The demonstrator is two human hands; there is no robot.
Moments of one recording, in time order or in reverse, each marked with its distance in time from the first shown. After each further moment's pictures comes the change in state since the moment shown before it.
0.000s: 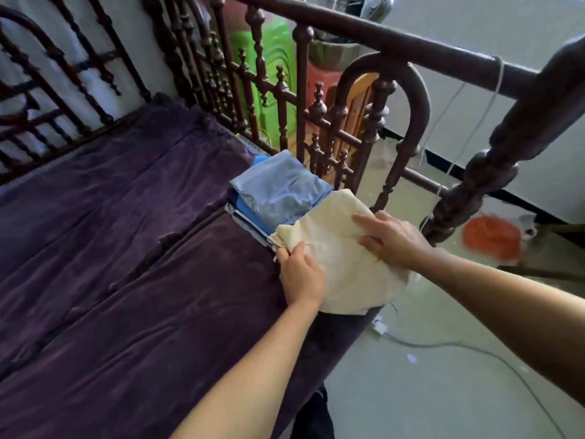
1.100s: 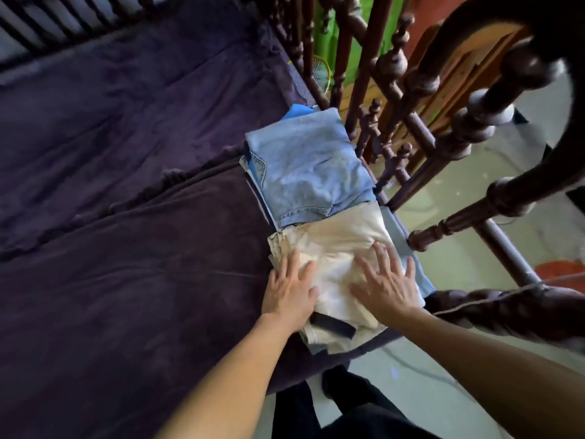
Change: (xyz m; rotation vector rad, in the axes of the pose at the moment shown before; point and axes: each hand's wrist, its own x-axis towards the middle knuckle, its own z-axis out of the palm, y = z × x) left_hand 0.092 -0.059 0.116 0.744 -0.439 -0.021; right_hand 0.105 0.077 0.136 -0.194 -0.398 -0.160
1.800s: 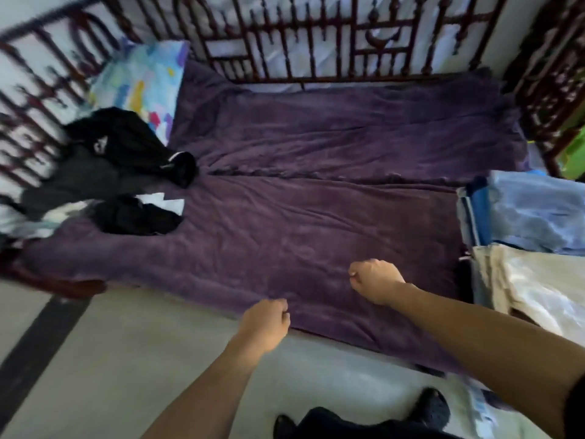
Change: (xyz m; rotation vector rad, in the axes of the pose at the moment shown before) left_hand -0.429 -0.235 0.076 -0.329 0.281 -0.679; right_hand -0.161 -0.386 -0.030 -0.132 0.057 -0.771
